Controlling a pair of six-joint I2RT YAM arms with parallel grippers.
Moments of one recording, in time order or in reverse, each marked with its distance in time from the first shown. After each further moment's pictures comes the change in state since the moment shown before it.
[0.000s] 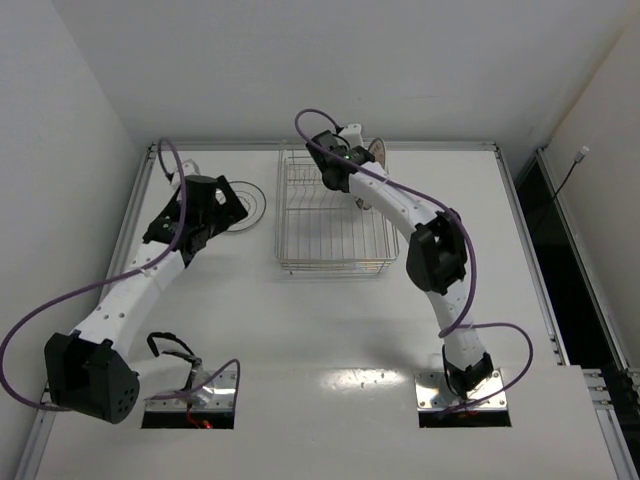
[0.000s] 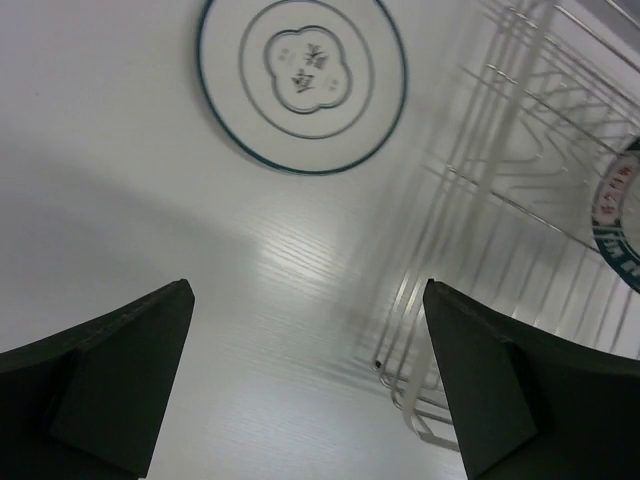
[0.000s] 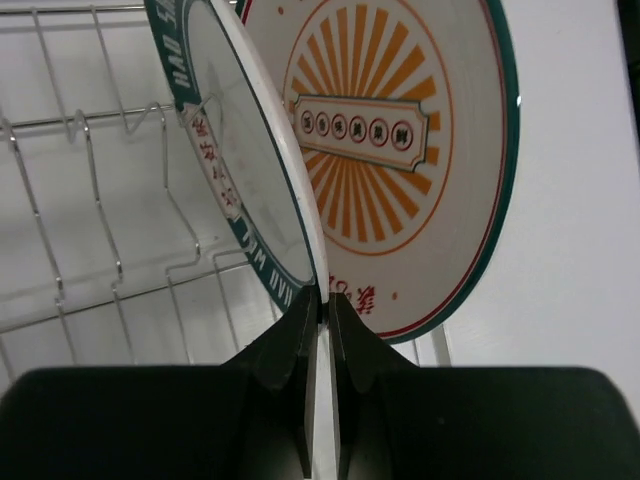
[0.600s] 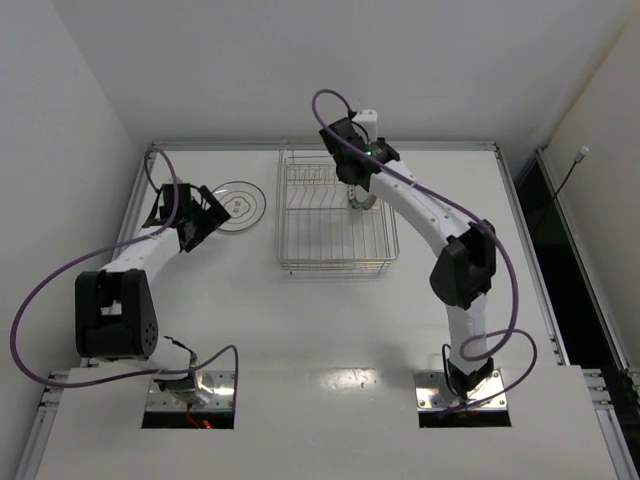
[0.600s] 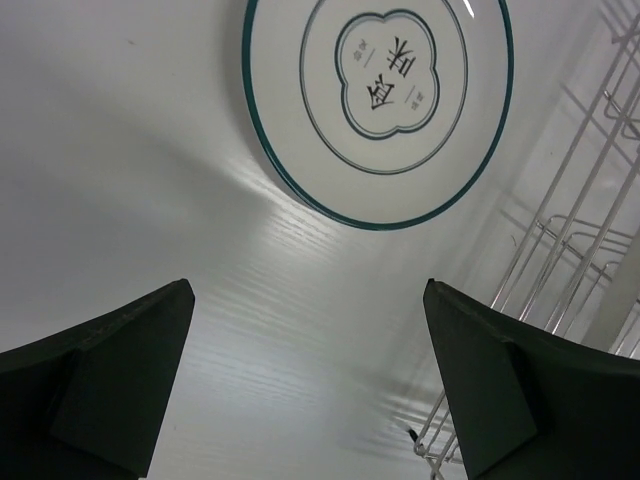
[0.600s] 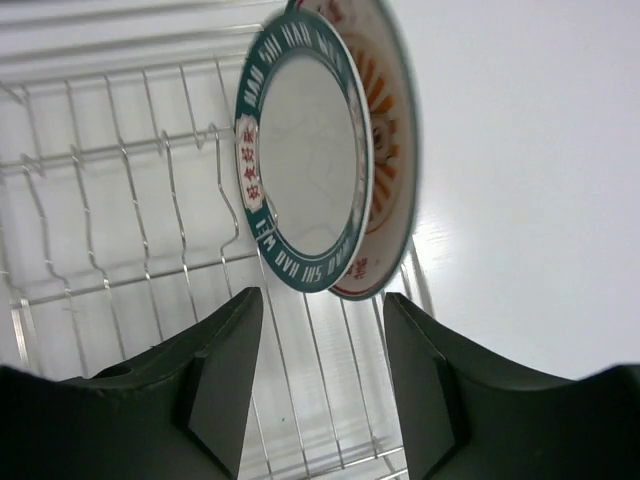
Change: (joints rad) left arm 0.326 0.286 -0.101 0.264 0.297 0.018; right arm 0.003 -0.194 -0.136 0.065 -0.114 0.047
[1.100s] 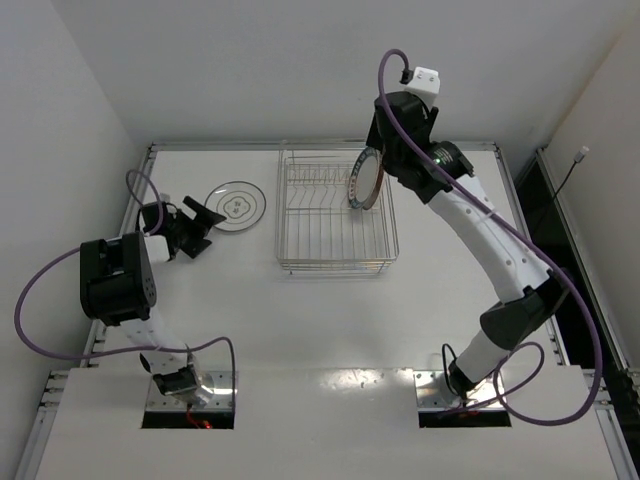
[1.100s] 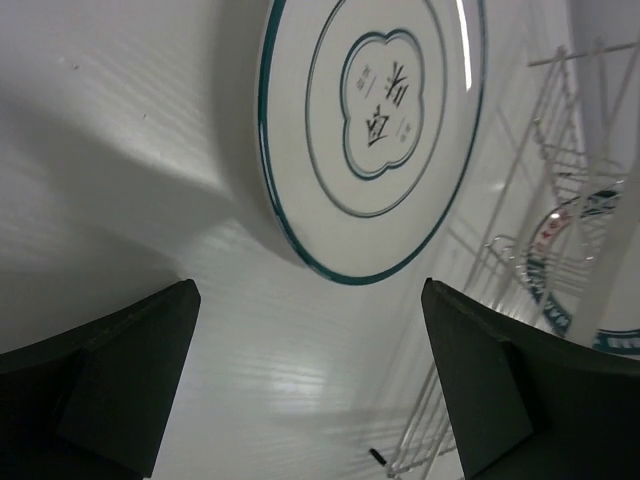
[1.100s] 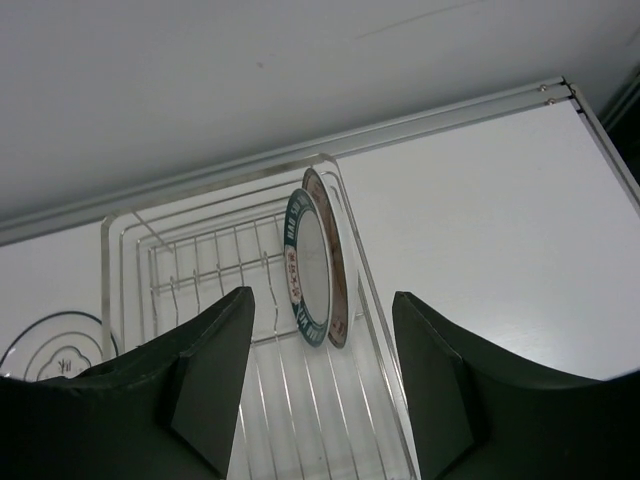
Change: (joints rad) left arm 0.208 0.270 -0.140 0.466 0.436 -0.099; right arm -0.021 -0.417 -0.106 0.179 0.023 -0.075
